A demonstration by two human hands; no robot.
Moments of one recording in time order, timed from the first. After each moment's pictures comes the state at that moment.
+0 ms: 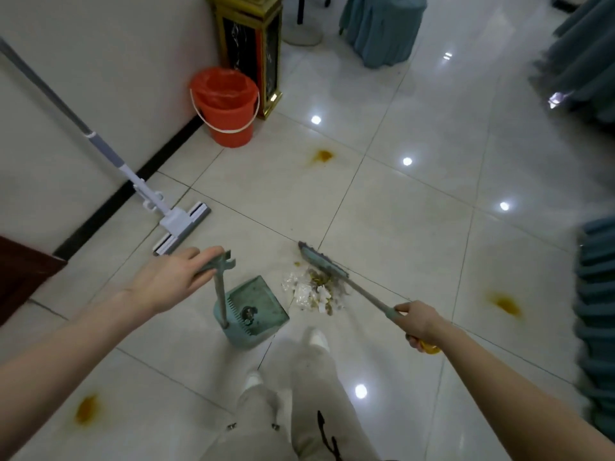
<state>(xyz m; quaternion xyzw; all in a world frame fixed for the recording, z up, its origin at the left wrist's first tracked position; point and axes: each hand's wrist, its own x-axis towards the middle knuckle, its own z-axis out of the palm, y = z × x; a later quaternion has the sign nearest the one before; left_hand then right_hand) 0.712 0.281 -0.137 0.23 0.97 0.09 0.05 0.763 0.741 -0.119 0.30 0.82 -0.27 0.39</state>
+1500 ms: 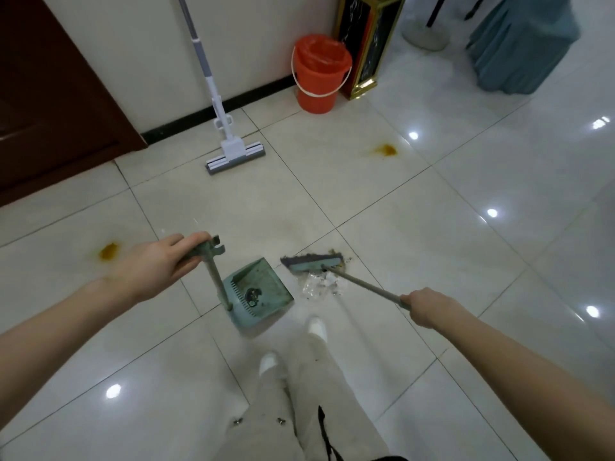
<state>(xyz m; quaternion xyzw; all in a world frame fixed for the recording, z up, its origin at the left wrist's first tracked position) 0.984 0.482 -0.121 -0.02 0.99 0.11 0.04 0.784 0.937 -0.152 -0.15 0.89 0.18 0.39</state>
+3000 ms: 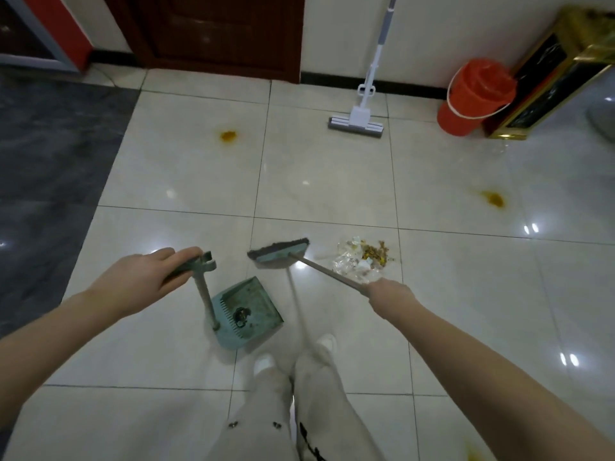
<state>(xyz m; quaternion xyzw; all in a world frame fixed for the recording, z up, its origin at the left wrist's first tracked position) 1.317 0.794 -0.122 -0.33 0.94 0.10 0.03 0.912 0.979 -0.179 -0.53 0.74 0.30 0.27</state>
